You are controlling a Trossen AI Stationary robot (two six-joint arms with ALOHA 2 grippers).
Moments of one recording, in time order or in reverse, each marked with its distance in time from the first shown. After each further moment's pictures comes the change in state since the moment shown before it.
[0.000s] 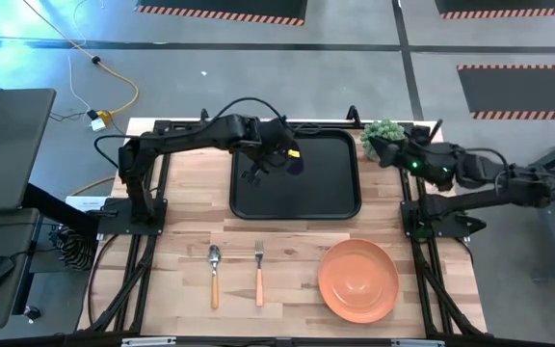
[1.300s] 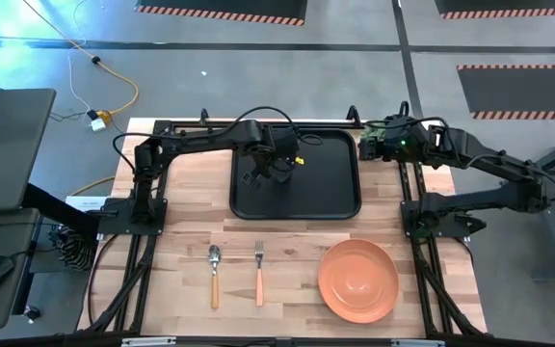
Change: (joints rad) left arm 0.034 0.136 0.001 -0.078 -0.015 -0.011; right arm -0.268 0.286 0.272 -0.431 -0.378 0.048
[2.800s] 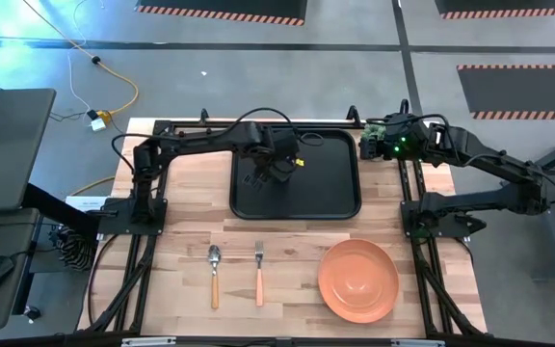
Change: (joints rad) left arm -0.021 -0.020 -0.002 0.011 -0.043 -0.088; right arm -0.035 0.000 0.000 0.002 -0.035 -0.035
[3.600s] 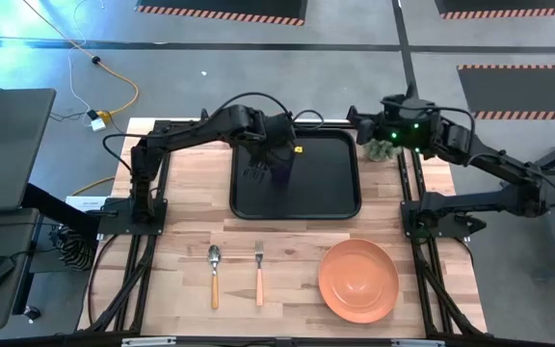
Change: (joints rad) left arm -0.002 -0.015 0.273 -0.258 -0.084 -0.317; right arm -0.060 0.005 0.000 0.446 0.002 -0.314
